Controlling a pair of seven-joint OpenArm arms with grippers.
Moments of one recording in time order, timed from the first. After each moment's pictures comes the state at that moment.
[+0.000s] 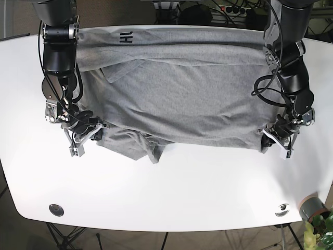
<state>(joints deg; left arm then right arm) -30.8 -18.9 -26.2 33.2 2.3 -39.8 19.7 18.7 16.1 2.8 60.6 25.7 18.2 -38.3</state>
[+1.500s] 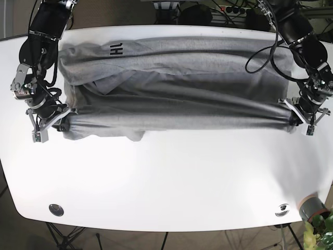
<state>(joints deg) -3.2 -17.6 -34.8 87.5 -8.8 -40.6 44.0 1.7 17.3 24.1 96.3 28.7 19.2 -54.7</state>
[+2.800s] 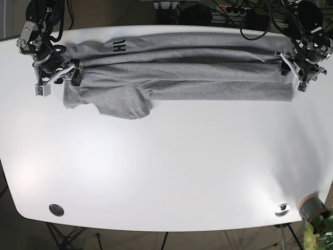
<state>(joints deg) 17.9 -17.8 -35.6 94.0 -7.7 -40.3 44.1 -19.3 13.5 29.5 105.1 34.9 18.2 -54.7</state>
